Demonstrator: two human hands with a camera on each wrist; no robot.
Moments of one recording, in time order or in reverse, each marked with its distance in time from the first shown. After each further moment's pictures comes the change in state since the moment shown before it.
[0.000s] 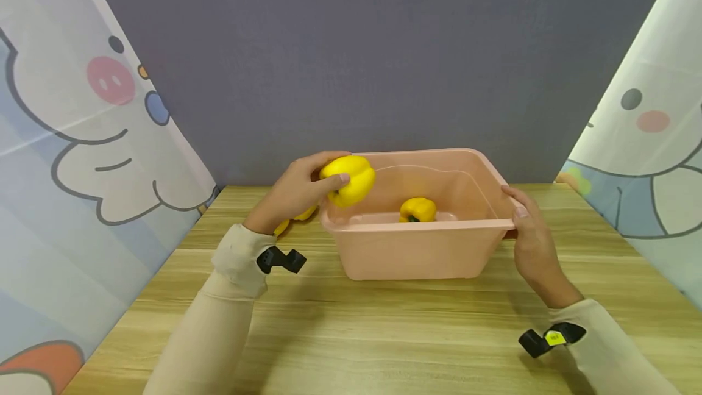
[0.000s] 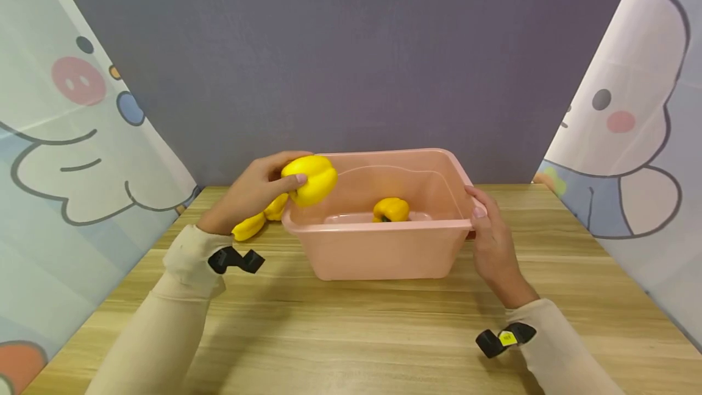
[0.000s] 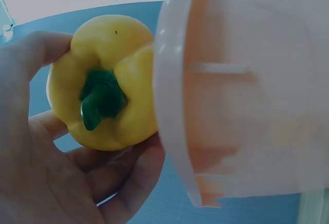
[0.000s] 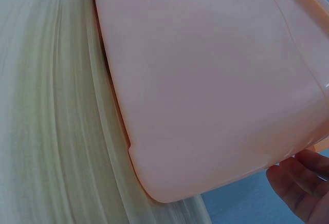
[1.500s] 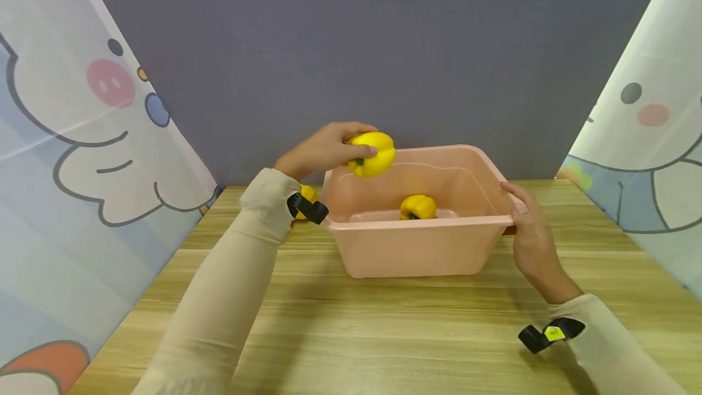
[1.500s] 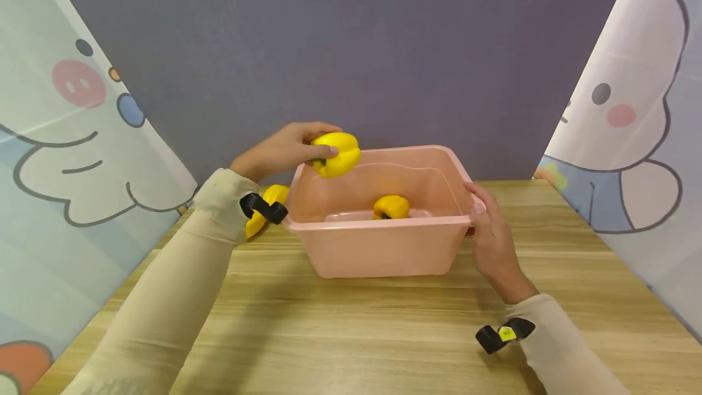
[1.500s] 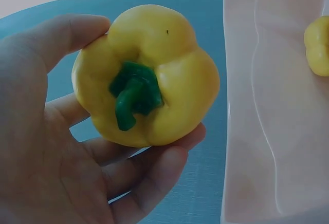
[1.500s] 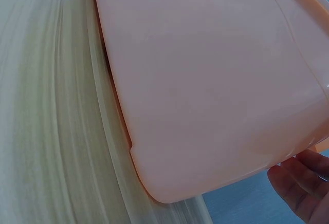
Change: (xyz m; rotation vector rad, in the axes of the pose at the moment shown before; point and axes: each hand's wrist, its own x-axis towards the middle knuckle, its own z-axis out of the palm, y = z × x) left_hand 0.076 0.025 -0.004 0.067 -0.273 -0.072; right_hand 0.001 -0.002 0.001 0.010 0.021 0.002
